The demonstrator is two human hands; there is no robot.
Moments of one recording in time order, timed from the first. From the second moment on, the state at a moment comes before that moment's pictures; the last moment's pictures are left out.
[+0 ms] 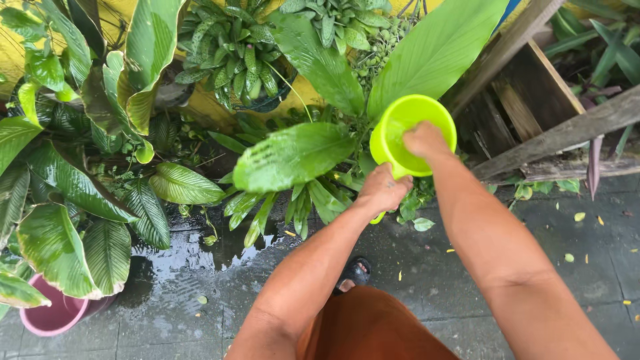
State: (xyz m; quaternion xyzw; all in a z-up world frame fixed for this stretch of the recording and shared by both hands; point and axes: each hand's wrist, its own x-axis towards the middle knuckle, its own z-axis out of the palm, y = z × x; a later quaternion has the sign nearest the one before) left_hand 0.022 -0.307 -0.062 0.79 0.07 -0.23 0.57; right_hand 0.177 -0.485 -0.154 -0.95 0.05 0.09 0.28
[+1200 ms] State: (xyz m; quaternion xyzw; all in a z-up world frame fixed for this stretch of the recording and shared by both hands) left_hand 0.165 -0.220 -0.059 0.68 0.12 -0.27 0.67; right_hand 0.332 -0.337 -0.048 -0.43 0.22 0.18 0.86
